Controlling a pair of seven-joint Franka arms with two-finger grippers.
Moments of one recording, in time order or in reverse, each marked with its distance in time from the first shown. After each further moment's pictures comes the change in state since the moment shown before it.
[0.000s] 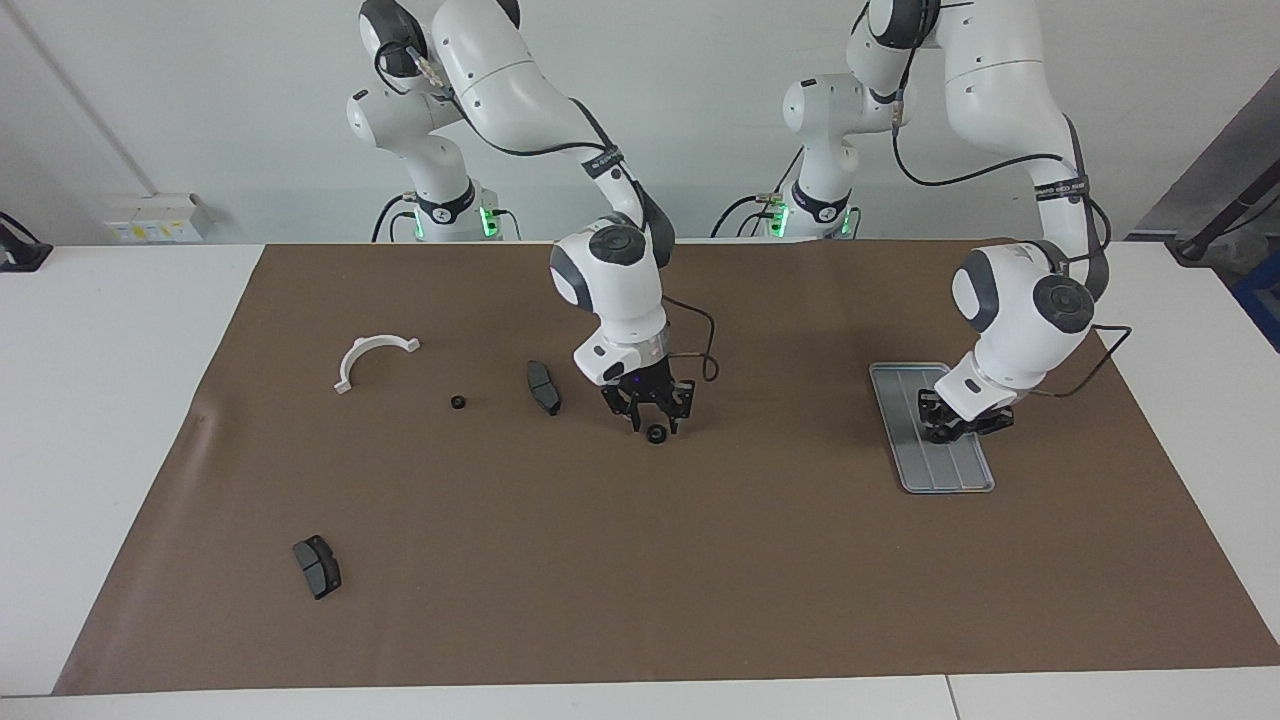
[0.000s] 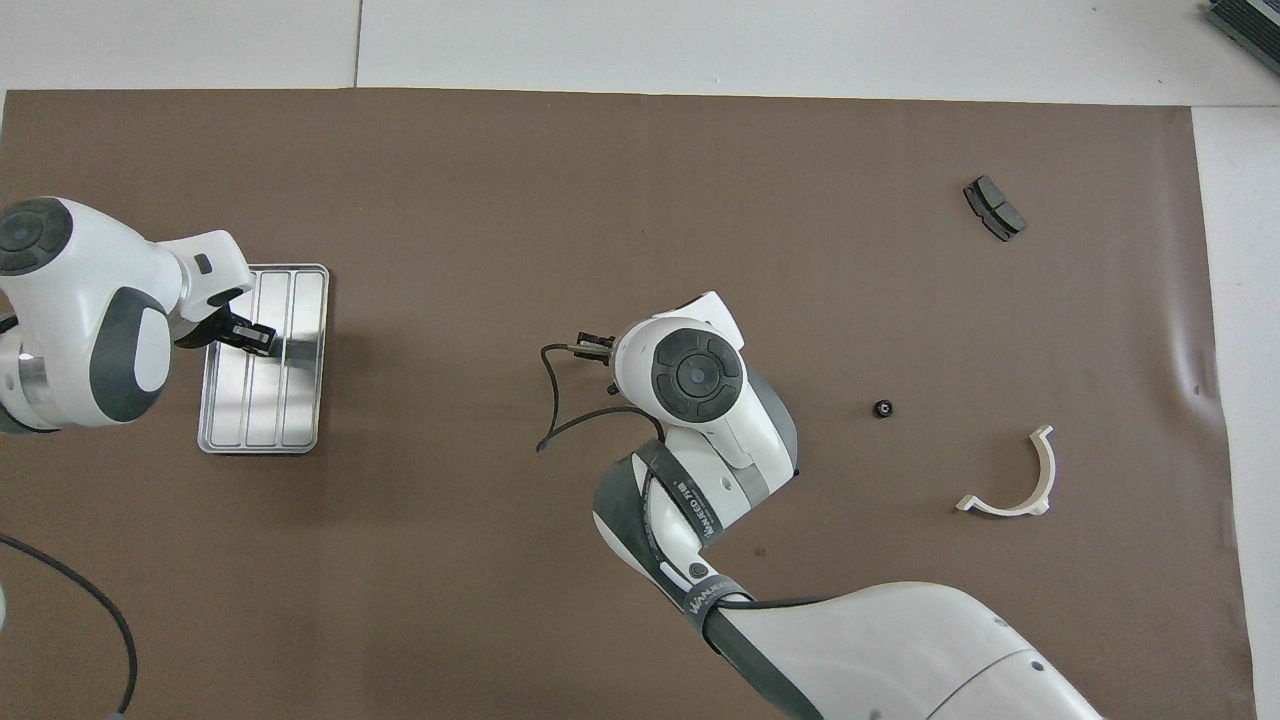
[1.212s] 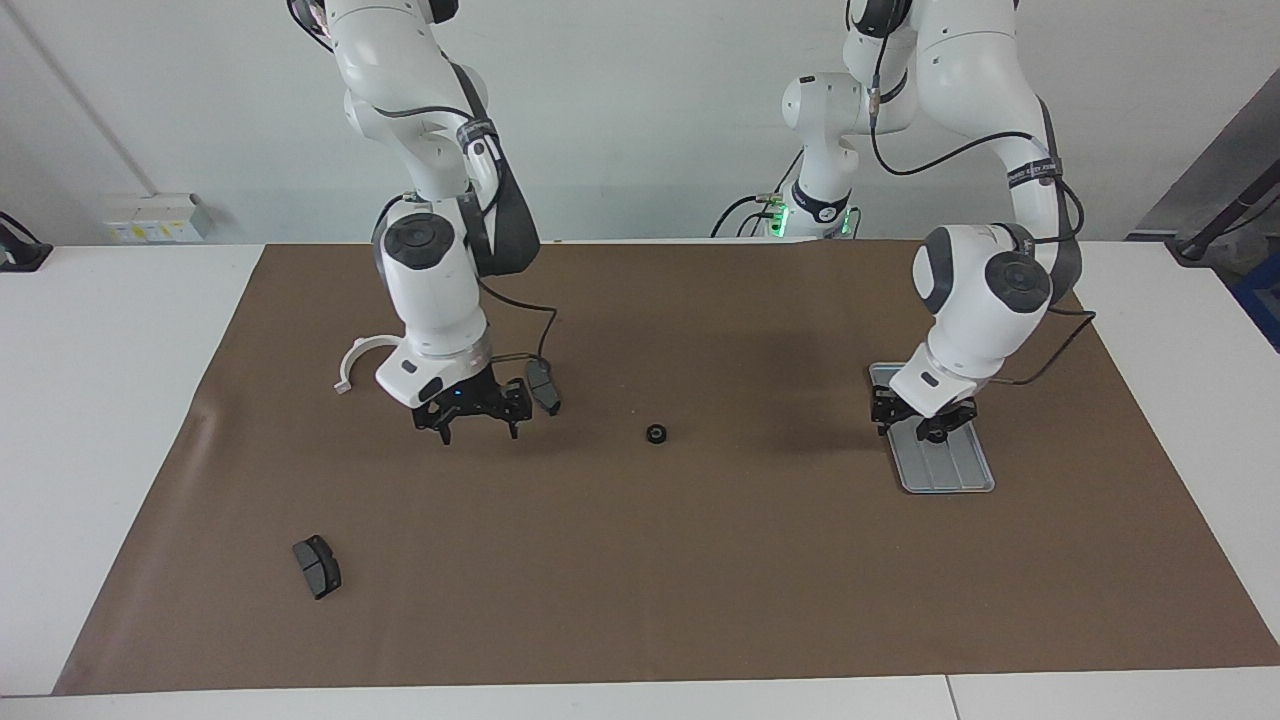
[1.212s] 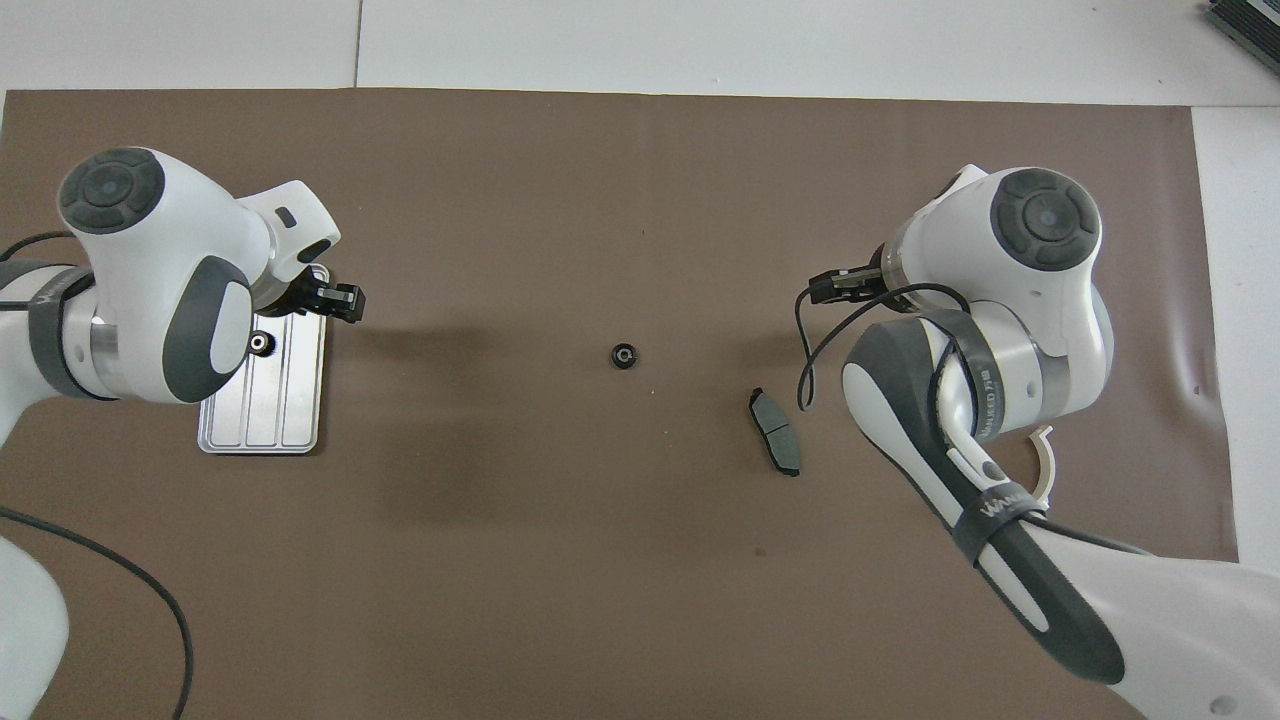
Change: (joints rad) left arm -0.179 -0.026 -0.034 0.120 -0.025 -0.110 -0.356; right arm -0.389 -0.209 -0.020 -0.044 -0.047 -0.324 -0.722
